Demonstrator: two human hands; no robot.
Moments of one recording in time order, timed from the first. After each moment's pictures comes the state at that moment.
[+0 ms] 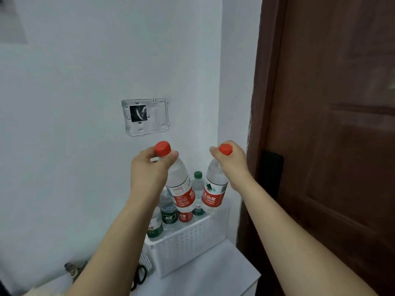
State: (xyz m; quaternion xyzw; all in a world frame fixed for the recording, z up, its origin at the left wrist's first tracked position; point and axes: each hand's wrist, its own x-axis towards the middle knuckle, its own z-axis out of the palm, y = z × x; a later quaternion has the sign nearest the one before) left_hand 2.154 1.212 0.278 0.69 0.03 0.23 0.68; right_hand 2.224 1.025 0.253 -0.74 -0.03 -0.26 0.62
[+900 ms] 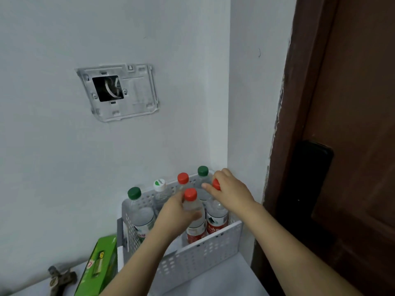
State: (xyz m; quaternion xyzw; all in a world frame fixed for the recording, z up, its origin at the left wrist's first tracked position) left_hand 2.287 1.171 0.106 0.89 0.03 0.02 0.46; right_hand 2.356 0.994 0.108 -0.94 -0.19 -0.12 0.27
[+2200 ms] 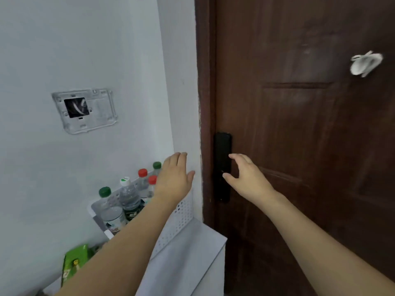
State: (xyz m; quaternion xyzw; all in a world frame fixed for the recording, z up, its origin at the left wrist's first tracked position) left_hand 2.209 1.119 0.178 0.90 -0.30 0.25 0.21; right_hand 2.103 0.925 0.194 -0.93 0.07 -0.24 0.28
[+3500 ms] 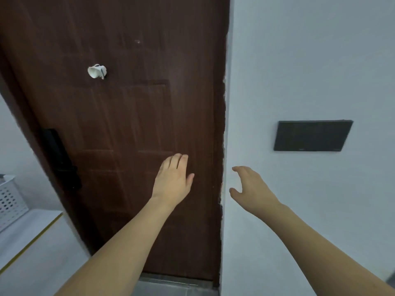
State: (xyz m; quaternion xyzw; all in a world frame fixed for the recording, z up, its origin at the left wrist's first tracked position) left_hand 1.657 0.815 0.169 0.79 -0.54 0.21 0.19; right_hand 1.448 0.714 0.173 -0.89 0.37 -0.22 0.15
